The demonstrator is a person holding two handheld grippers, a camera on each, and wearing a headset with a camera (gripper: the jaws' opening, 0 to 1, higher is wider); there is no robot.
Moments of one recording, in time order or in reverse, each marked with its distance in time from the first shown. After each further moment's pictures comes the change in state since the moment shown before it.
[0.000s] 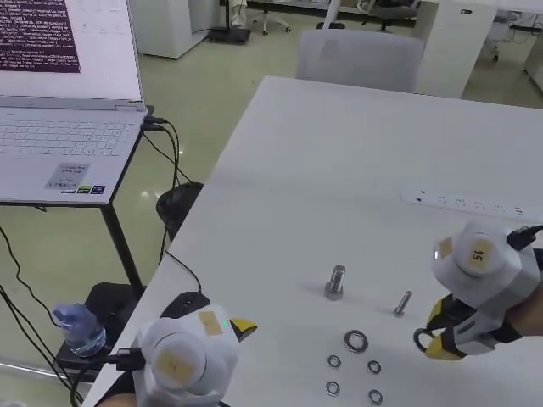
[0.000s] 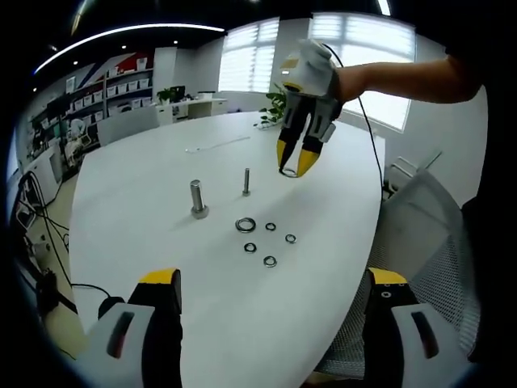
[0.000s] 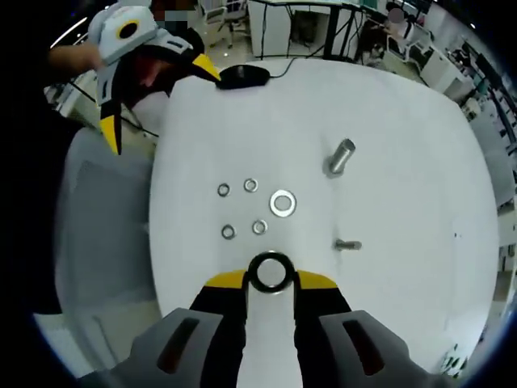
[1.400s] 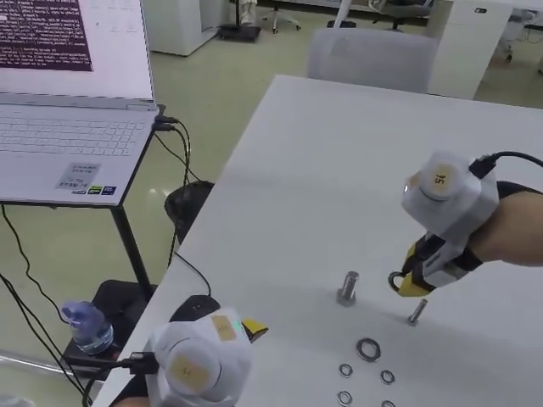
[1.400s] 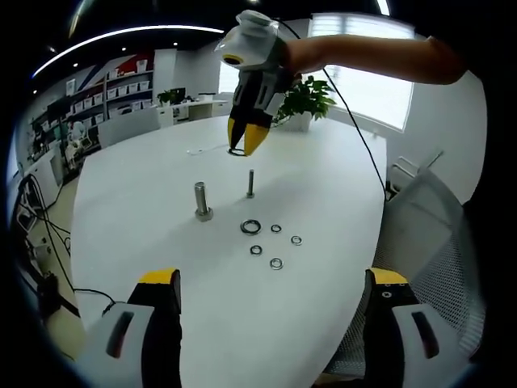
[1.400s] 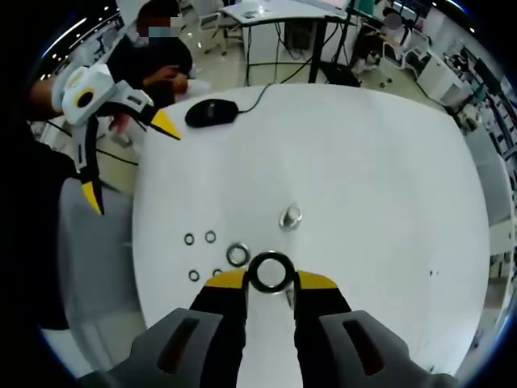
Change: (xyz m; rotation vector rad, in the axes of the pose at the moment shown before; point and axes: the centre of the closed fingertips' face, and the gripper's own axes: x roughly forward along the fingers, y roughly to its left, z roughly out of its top) left arm 0.003 0.008 0.001 0.017 -0.009 0.007; right arm -0.012 -0.054 0.076 -0.005 -0.019 -0.021
